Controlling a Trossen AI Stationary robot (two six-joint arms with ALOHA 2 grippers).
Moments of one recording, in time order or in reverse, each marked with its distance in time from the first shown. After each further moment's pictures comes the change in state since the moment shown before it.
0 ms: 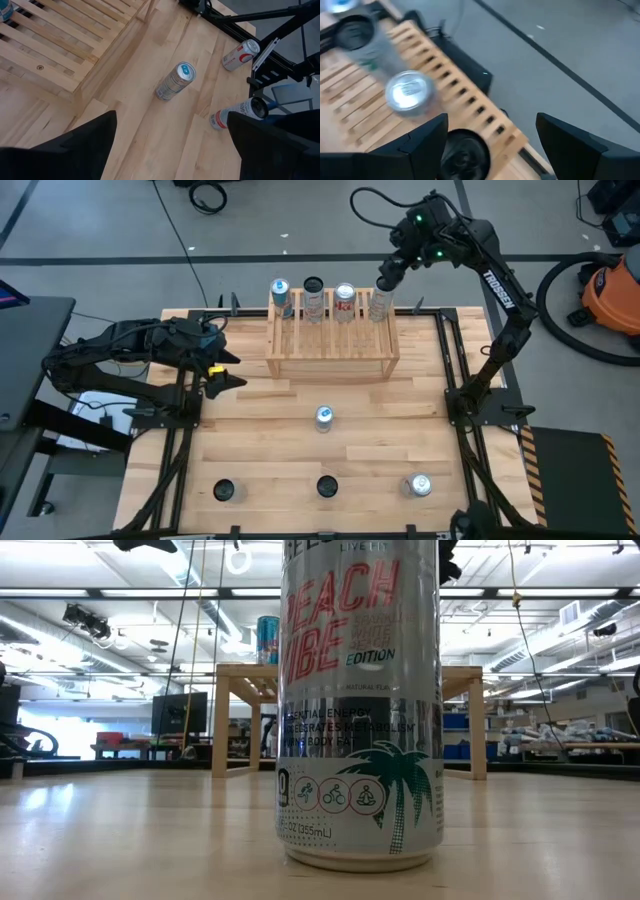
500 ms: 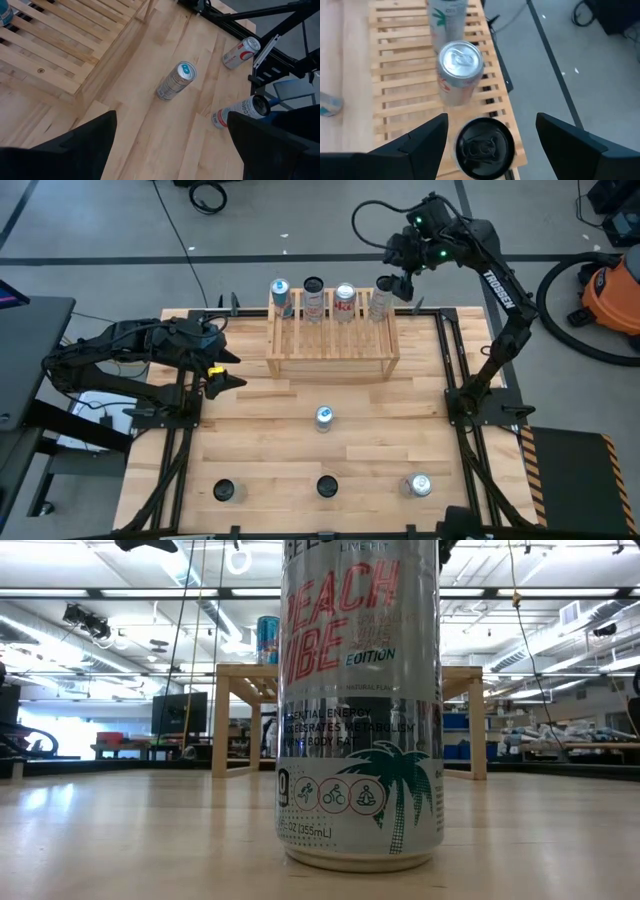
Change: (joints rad) left arm 0.000 0.000 0.000 -0.001 0.000 0.026; right arm -0.011 -0.002 0.000 -0.053 -0.225 -0.517
